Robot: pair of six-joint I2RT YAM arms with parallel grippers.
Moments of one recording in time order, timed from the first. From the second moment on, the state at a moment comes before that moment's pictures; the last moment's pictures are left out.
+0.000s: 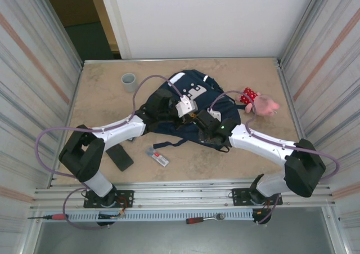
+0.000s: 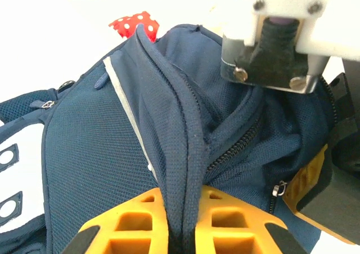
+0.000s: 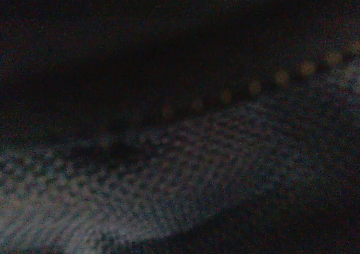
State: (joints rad) left arm -0.69 1.62 1.02 0.08 0.48 0.41; right arm 0.85 1.39 0.94 -0.69 0.28 0.91
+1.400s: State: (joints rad) left arm -0.64 1.43 0.77 -0.17 0.10 -0.64; right arm 0.67 1.32 0.94 -0.73 -0.22 0.76
